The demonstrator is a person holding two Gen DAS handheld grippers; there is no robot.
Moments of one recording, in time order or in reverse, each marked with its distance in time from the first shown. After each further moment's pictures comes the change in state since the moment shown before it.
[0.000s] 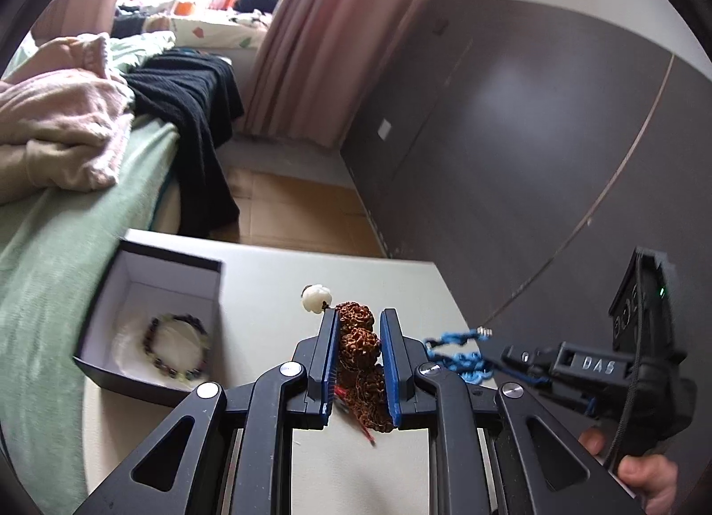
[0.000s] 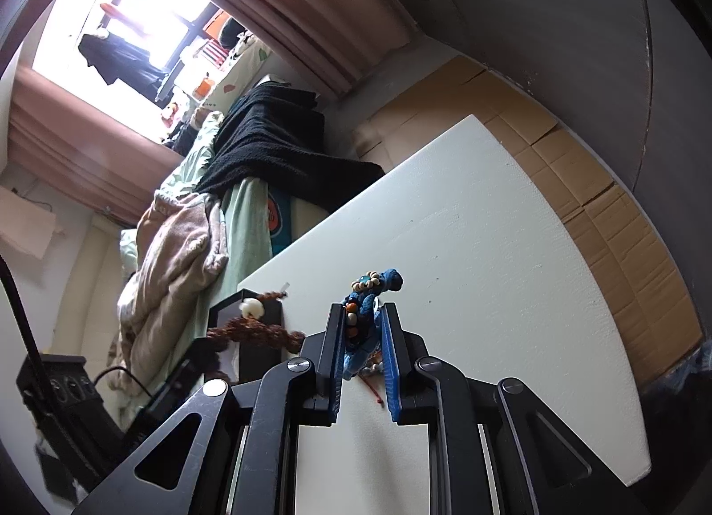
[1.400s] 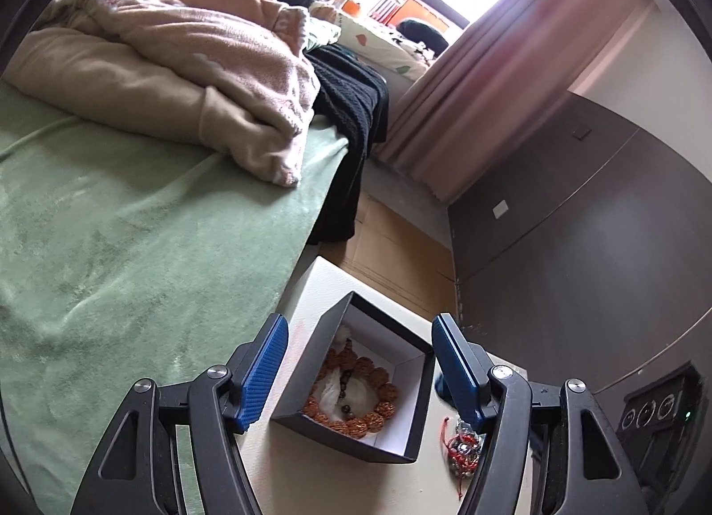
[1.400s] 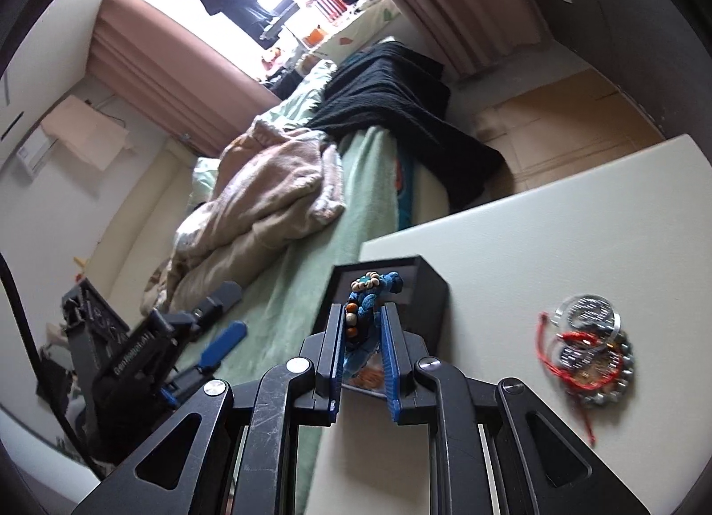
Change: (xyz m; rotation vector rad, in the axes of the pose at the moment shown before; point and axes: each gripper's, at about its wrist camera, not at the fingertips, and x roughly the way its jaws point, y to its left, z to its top) left arm -0.057 0.146 0.023 -0.410 -0.093 0.216; right arm 0.078 0.136 -0.038 -0.257 0.055 0.248
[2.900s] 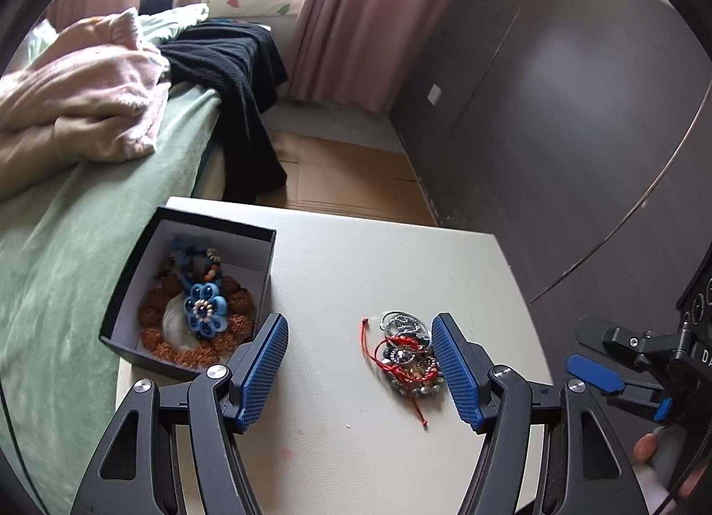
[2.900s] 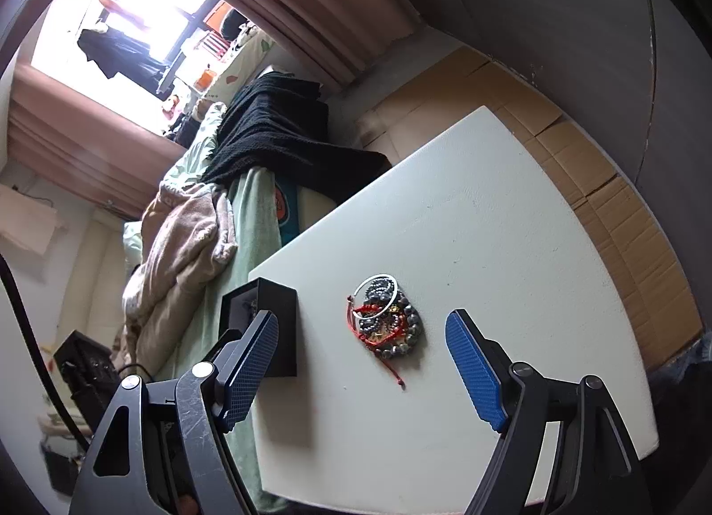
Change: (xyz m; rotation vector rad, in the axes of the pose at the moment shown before) left arm 0.049 -0.128 -0.090 0.425 0.197 -0.010; right arm -0.117 -0.102 -0.001 0.272 -0.013 -0.243
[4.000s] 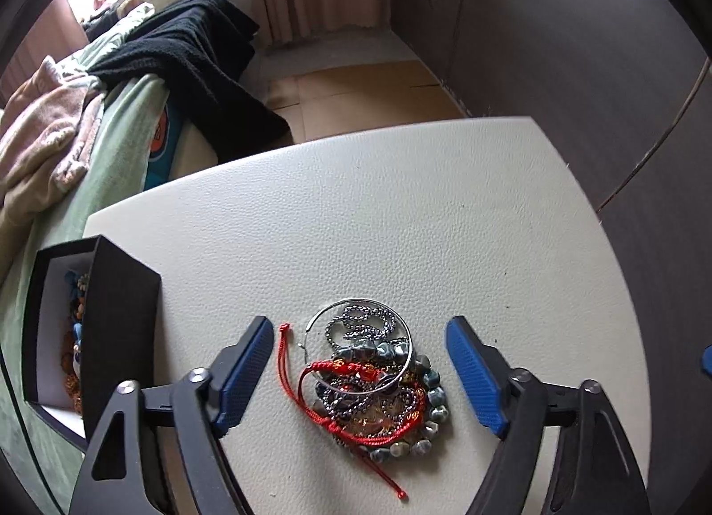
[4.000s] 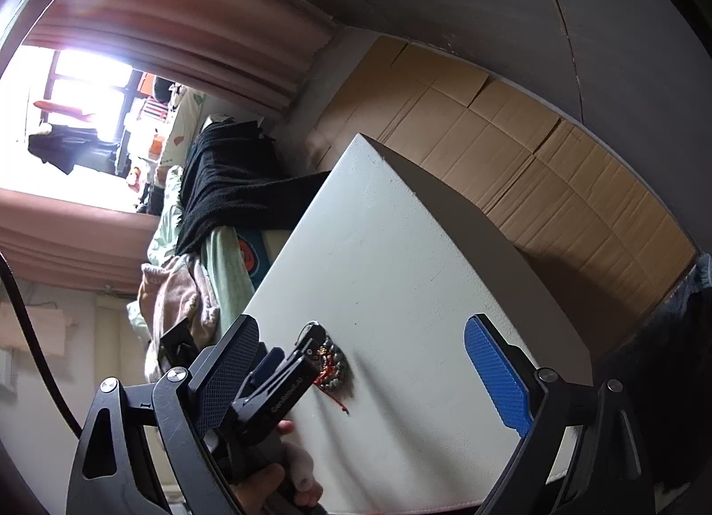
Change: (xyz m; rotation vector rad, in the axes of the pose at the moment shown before) left arm 0.132 -0.081 -0.008 0.242 0.264 0.238; right arm -0.025 -0.093 0.030 0.312 -0.003 0.012
